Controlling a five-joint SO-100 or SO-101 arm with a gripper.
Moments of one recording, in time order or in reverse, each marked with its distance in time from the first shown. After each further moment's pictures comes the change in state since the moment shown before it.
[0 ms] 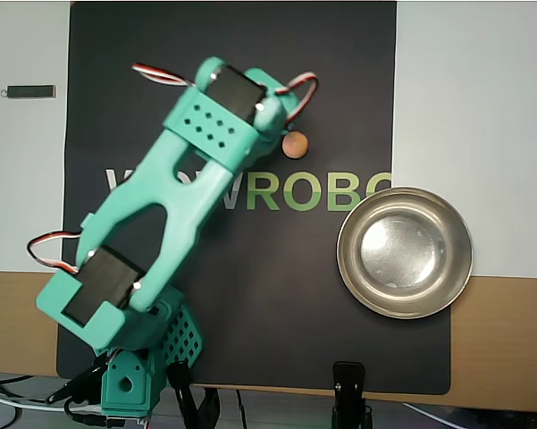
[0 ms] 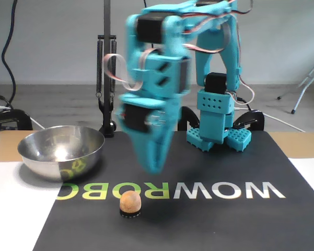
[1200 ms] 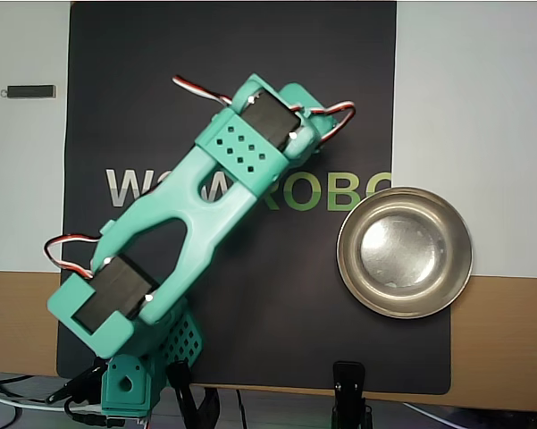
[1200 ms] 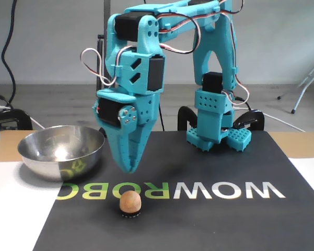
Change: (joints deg) arm 6.1 -0.2 0.0 -5.2 -0.4
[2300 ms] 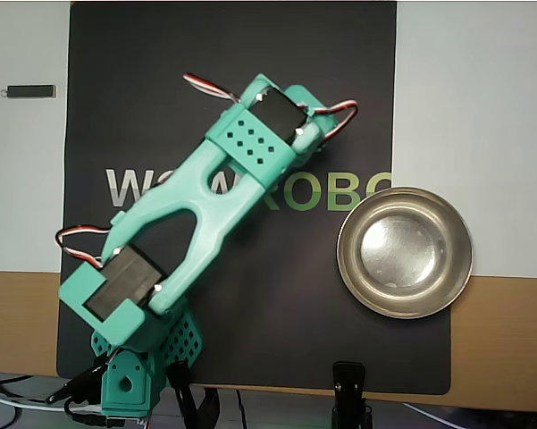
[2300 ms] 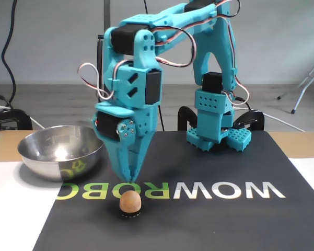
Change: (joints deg) arm -0.2 -3.9 0.0 -1.6 0.0
